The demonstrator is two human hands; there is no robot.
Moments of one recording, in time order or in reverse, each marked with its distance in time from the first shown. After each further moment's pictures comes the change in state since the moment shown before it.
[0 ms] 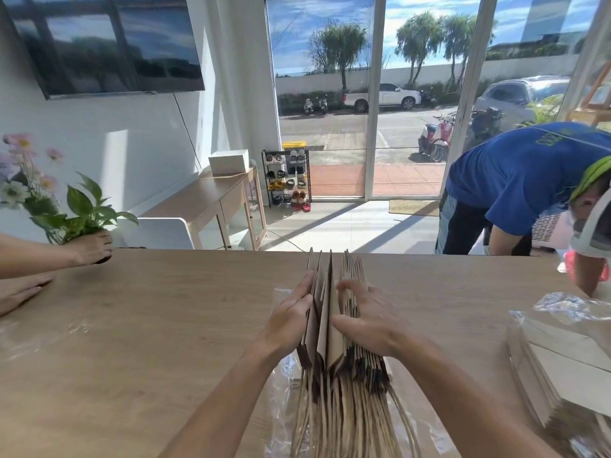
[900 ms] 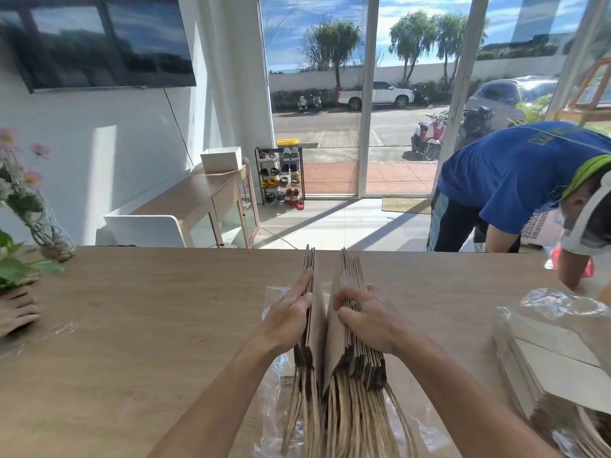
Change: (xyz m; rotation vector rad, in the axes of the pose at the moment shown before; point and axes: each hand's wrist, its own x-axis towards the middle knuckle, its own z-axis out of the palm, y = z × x) left_hand 0.016 -0.014 0.008 0.122 -0.014 0.015; right_hand -0.004 0.010 -0.006 0.060 0.001 0.010
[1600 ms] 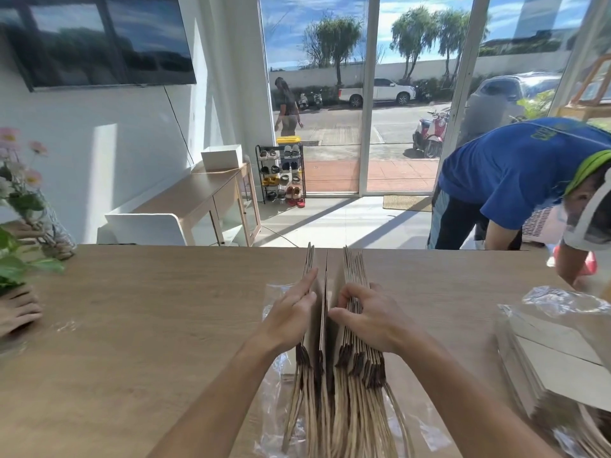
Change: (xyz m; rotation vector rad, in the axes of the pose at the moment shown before) left_hand 0.000 0.004 0.003 -0.002 -0.018 0.019; right_hand -0.001 0.005 0.001 -0.005 0.068 -0.035
